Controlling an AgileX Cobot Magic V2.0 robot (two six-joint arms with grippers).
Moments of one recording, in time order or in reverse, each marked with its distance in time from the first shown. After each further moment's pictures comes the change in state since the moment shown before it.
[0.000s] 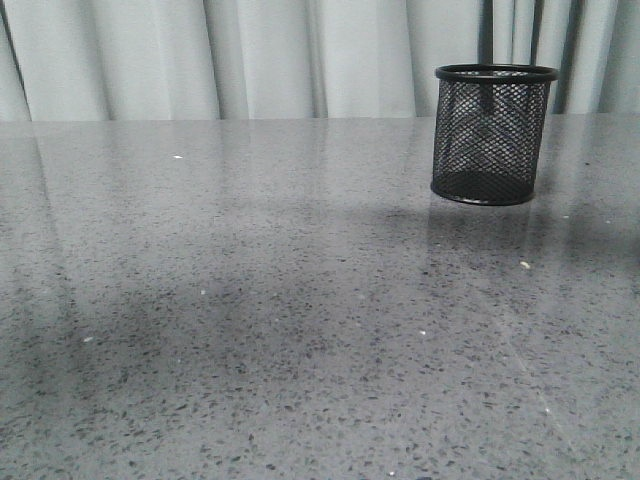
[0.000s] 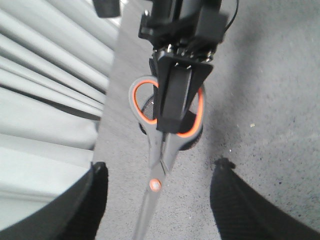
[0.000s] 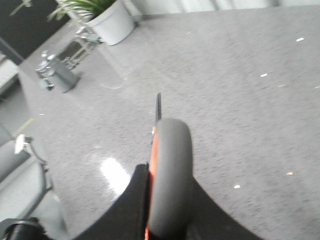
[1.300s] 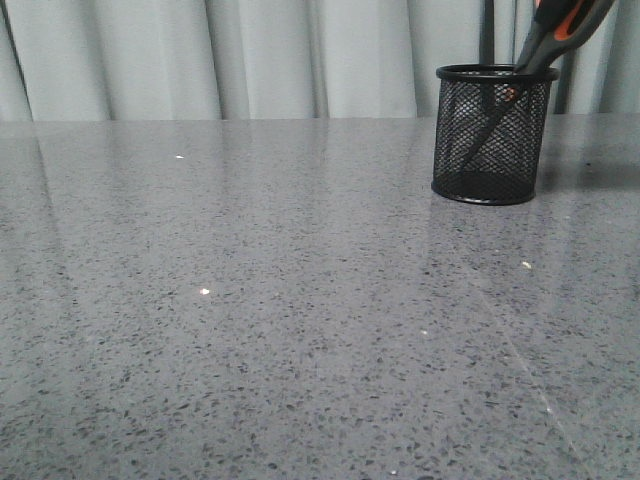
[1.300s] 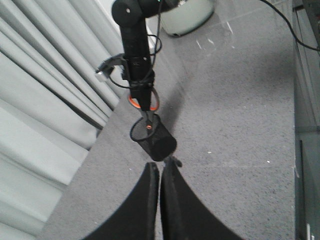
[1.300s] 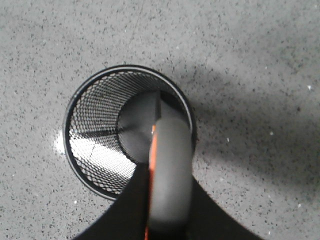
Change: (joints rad) left arm 0.000 -0.397 0.040 0.005 0.203 -0.338; right arm -0.135 0.502 -0.698 -1.022 0.423 0.689
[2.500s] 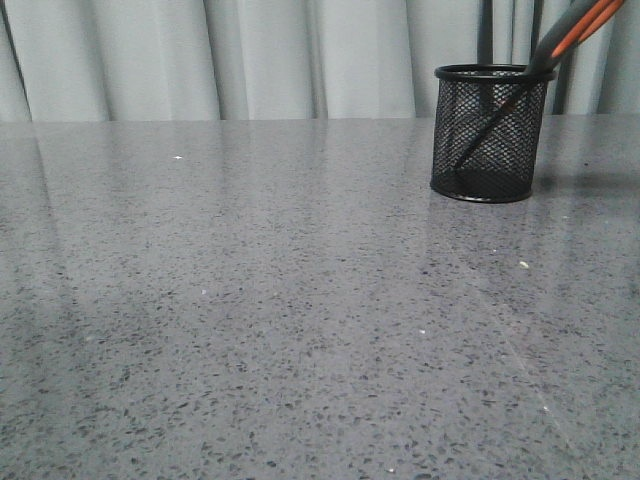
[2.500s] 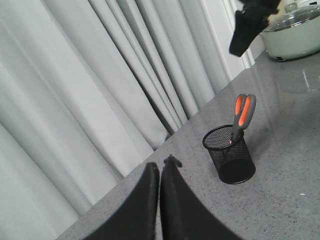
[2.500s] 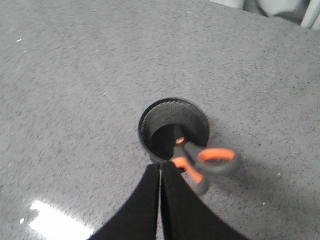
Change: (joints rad) left arm 0.000 -0.159 0.608 0.272 -0.801 -0.306; right arm 0.031 -0.409 0.080 0.004 -0.058 -0.033
